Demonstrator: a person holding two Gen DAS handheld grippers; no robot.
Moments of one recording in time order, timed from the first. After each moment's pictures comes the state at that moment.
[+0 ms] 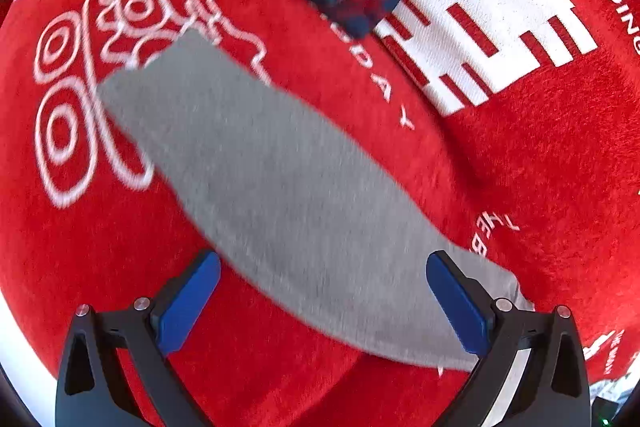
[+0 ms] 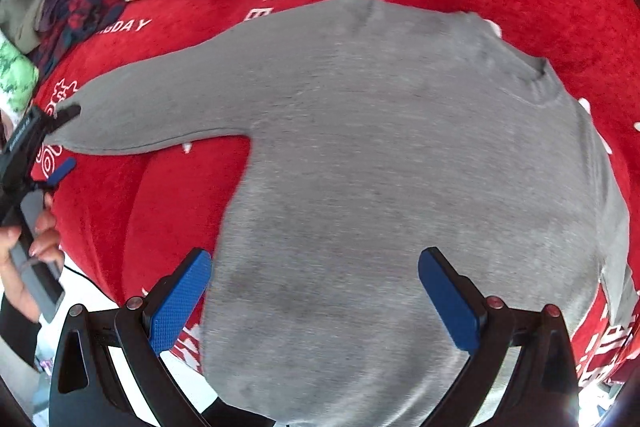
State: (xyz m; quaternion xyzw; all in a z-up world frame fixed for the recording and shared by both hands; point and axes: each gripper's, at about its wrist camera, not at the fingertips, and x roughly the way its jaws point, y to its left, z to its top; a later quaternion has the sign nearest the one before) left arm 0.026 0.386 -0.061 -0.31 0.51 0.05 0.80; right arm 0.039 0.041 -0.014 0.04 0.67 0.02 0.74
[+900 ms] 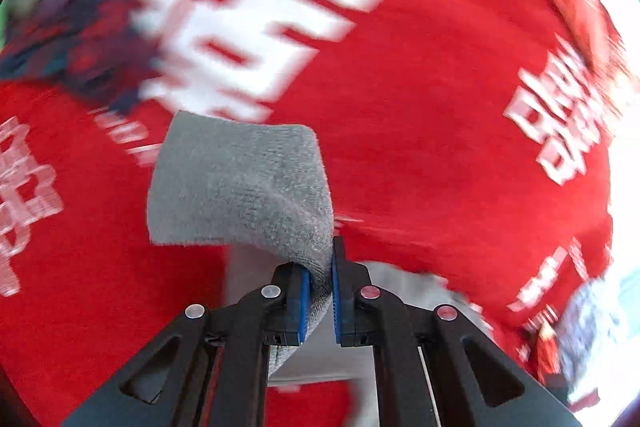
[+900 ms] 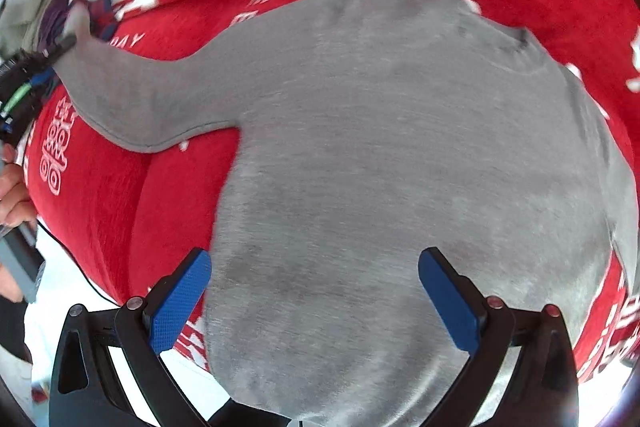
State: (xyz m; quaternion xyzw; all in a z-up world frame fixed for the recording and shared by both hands) left arm 0.068 0.248 0.039 -0.24 0.42 -0.19 0.85; right arm 0.007 0.012 -0.006 0.10 0.65 -0.01 0.75
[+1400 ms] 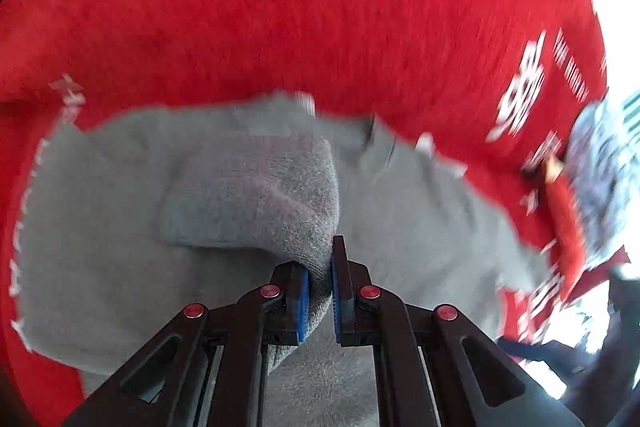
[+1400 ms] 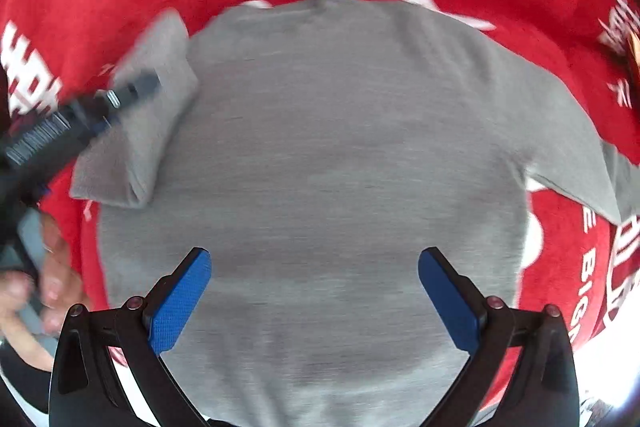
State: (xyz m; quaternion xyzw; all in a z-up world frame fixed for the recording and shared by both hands) left arm 0.014 -0.040 -0.034 -0.04 0.56 -0.32 0.76; right arm -0.043 -0.159 -0.010 0.20 0.63 -0.13 0.74
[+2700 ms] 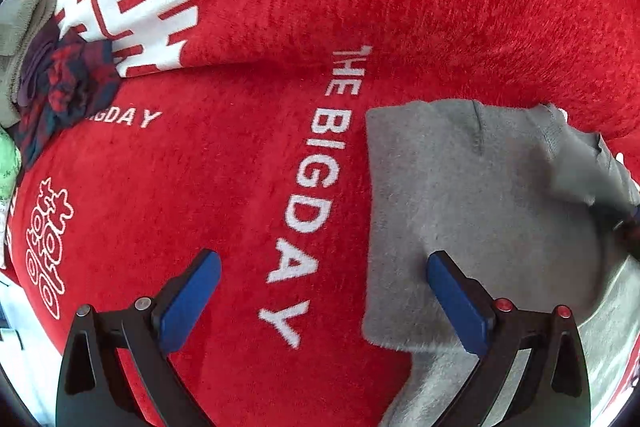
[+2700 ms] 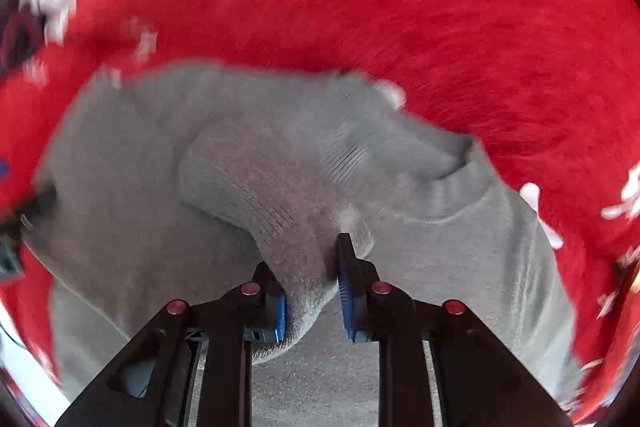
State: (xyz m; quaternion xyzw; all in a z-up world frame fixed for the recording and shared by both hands) left arm 0.042 0.124 -0.024 0.08 0.58 -0.05 0.81; right arm 0.107 -0.098 -0.030 -0.01 0.60 -0.04 0.80
